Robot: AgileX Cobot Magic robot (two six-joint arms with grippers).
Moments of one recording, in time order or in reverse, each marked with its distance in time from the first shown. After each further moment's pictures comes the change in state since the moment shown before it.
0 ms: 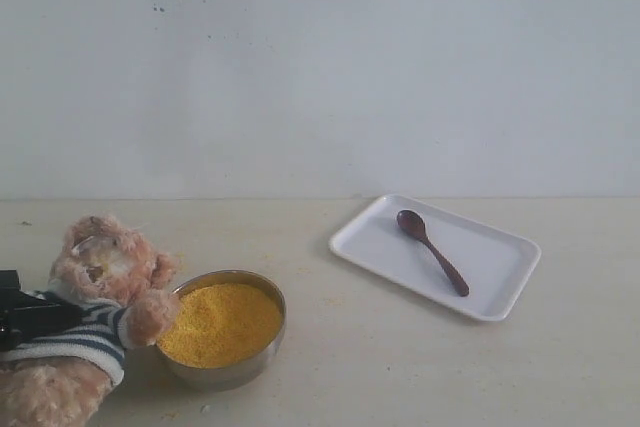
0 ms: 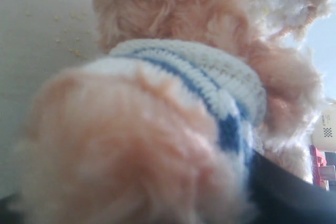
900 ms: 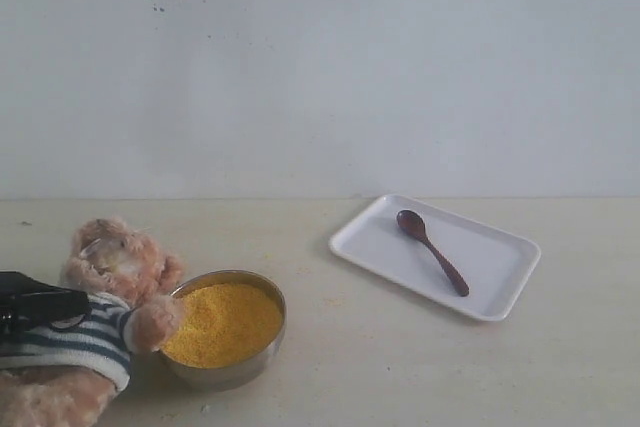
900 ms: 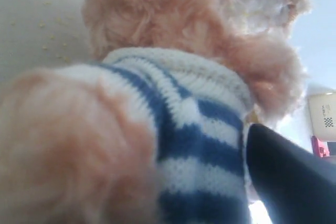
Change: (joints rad) left arm 0.000 0.000 0.000 -0.001 0.021 0.059; right arm 0.000 0.000 0.000 0.000 0.000 0.000
